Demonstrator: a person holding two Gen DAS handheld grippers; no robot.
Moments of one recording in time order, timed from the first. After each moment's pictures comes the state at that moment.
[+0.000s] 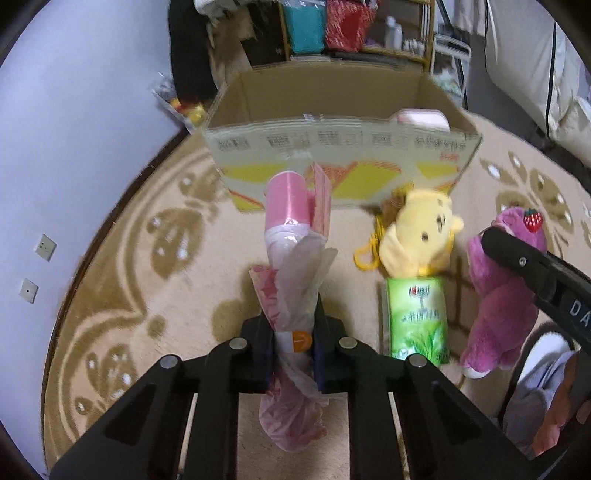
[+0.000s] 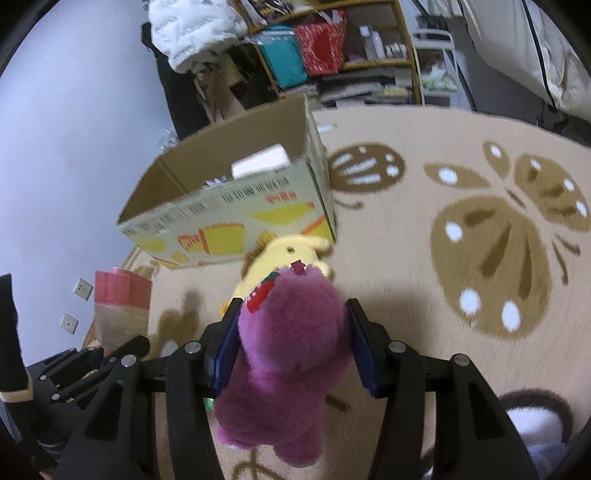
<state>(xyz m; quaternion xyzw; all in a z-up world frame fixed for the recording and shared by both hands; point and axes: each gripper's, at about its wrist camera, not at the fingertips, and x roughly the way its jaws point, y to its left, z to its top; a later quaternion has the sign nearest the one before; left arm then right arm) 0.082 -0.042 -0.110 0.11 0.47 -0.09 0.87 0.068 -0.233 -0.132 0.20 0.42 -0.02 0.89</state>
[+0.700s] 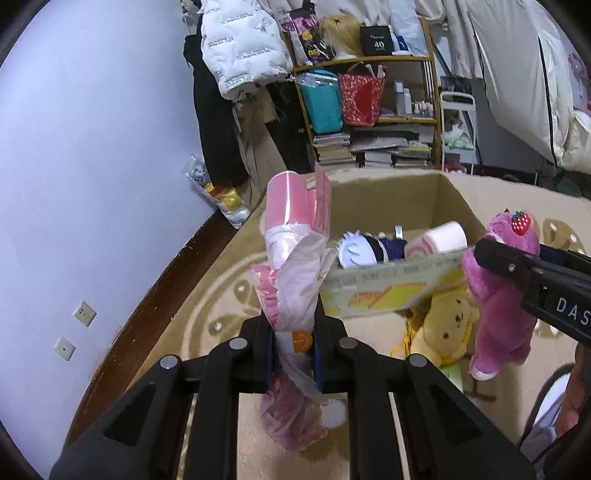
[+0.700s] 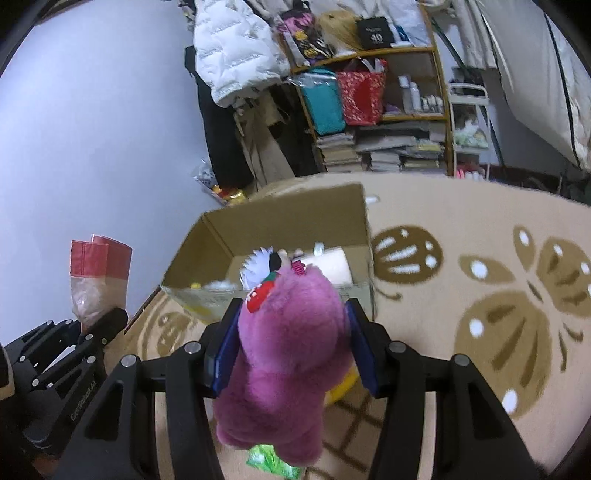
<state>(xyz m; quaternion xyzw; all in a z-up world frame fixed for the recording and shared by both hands) 0.097 -0.041 -0.032 0.15 0.33 -0.06 0.93 0.103 -0.223 -0.073 0.16 0.34 0.02 0.93</state>
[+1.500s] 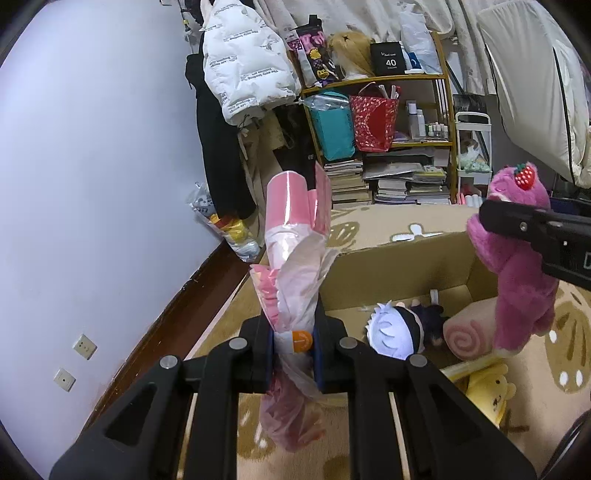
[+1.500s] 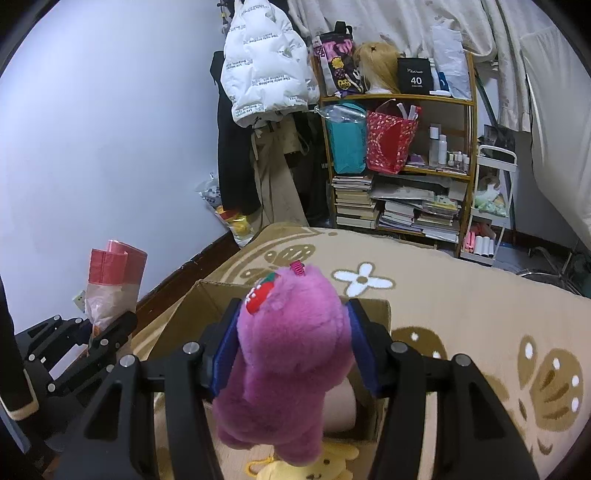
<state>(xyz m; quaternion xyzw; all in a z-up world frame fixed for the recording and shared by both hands) 0.186 -0.055 -0.026 0.16 0.28 -0.05 0.94 0.198 -0.219 -0.027 0.08 0.31 0.03 0.95</state>
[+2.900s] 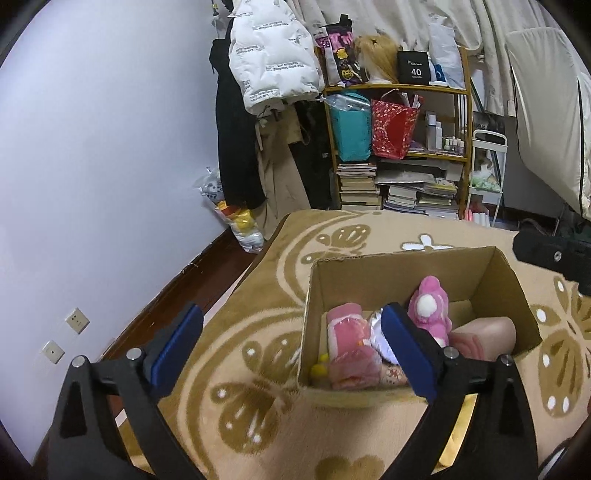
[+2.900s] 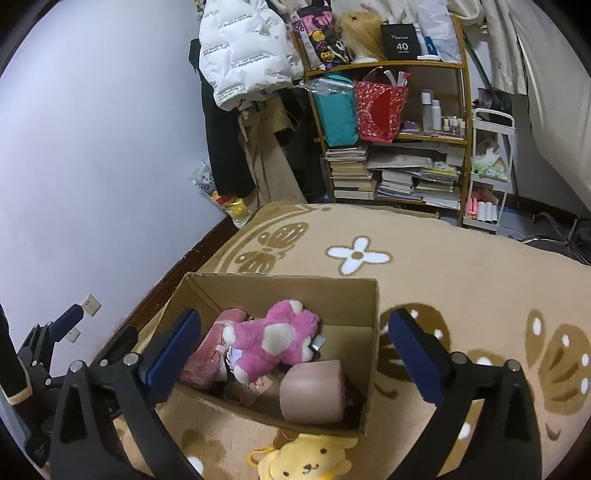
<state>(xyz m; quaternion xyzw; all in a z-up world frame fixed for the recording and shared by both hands) 0.184 -0.032 -0.020 0.10 0.30 -0.03 0.95 0.206 -0.248 -0.035 0.13 0.35 0.03 0.93</state>
